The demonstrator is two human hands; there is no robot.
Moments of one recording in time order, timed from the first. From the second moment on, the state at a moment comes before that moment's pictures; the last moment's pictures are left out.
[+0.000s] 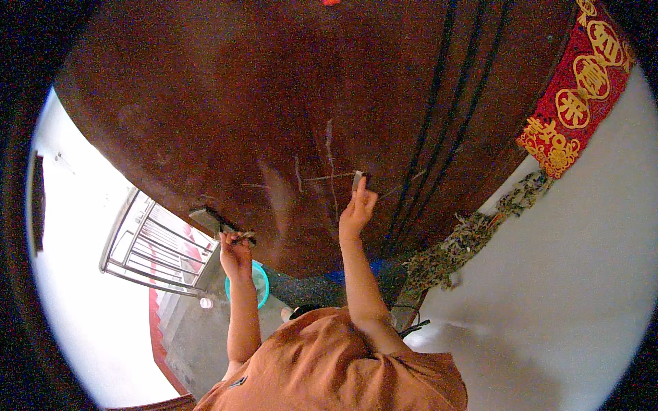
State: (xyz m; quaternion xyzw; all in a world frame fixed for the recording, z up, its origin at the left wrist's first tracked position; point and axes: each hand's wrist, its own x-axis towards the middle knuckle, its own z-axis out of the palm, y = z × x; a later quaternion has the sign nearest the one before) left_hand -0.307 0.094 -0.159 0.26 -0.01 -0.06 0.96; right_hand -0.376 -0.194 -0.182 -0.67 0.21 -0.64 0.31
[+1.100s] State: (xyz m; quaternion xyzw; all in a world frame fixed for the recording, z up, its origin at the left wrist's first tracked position) left_hand -0.304 0.104 -0.167 0.22 -0.04 -0.10 0.97; right_hand -0.381 -0.200 -0.178 -0.68 0.20 -0.63 0.32
